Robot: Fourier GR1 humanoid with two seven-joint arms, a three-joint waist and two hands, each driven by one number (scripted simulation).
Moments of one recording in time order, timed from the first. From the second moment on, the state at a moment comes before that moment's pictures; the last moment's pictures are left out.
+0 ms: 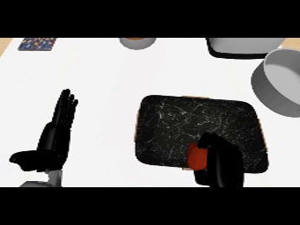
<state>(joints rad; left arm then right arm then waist) -0.01 0.19 -0.19 -1.58 0.16 0.28 -0.15 0.11 -0.04 0.47 -1.67 1.40 -0.26 0.63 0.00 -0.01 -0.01</state>
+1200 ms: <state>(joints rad) -0.02 0.17 -0.16 -1.56 0.13 0.26 -0.15 -0.56 -0.01 0.37 -1.46 1.40 -0.03 0.84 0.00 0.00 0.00</state>
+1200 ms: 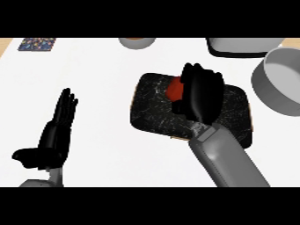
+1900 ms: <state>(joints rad) 0.00 0.13 -0.16 -1.56 0.10 0.25 -0.16 -0.50 -0.17 0.13 -1.61 1.41 0.03 0.83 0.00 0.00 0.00</state>
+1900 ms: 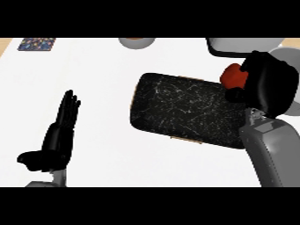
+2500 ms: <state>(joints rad) 0.01 0.13 -0.14 -1.58 0.09 0.23 -0.13 -0.44 -0.38 -0.17 -1.45 1.20 -0.07 0.56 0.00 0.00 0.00</state>
